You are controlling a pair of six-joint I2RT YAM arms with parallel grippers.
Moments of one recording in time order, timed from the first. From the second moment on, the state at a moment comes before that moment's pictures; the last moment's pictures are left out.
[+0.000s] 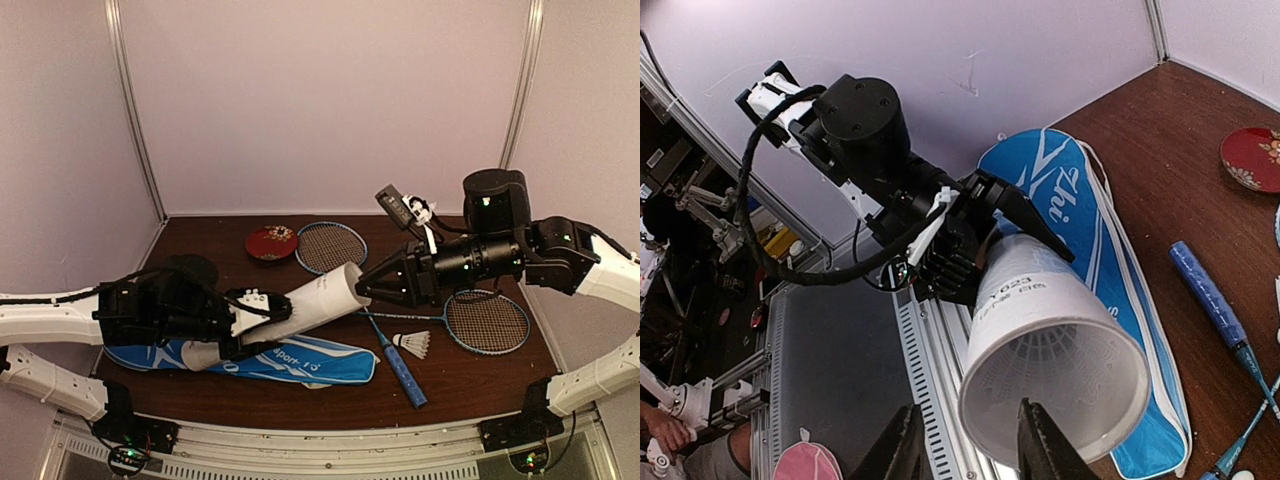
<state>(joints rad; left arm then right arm) -1.11 1.09 0.78 -0.27 -0.02 0.47 1.06 1.14 1.22 -0.47 -0.37 0.34</state>
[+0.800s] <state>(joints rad) -1.11 1.11 0.78 -0.28 -0.01 0.47 1.07 1.16 1.17 -0.40 -0.40 0.39</state>
